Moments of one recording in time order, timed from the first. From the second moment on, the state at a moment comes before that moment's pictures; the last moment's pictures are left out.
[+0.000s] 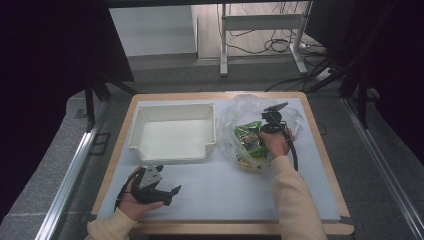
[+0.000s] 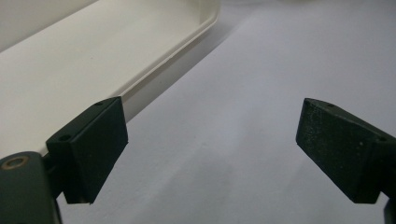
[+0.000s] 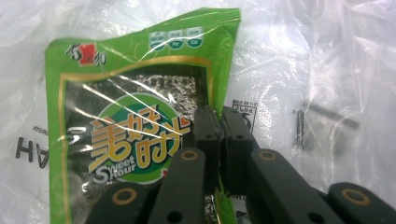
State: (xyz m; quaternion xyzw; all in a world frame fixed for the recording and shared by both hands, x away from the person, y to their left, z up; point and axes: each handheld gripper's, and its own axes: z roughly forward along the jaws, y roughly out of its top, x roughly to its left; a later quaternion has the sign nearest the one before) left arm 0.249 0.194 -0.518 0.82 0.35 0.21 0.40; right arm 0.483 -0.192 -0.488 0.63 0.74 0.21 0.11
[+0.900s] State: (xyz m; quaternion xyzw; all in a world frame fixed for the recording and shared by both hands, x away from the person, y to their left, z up) left arm 0.250 0.195 -0.518 0.82 0.35 0.21 0.39; right arm 0.459 -0.230 -0.433 0.61 0.72 0.30 0.13
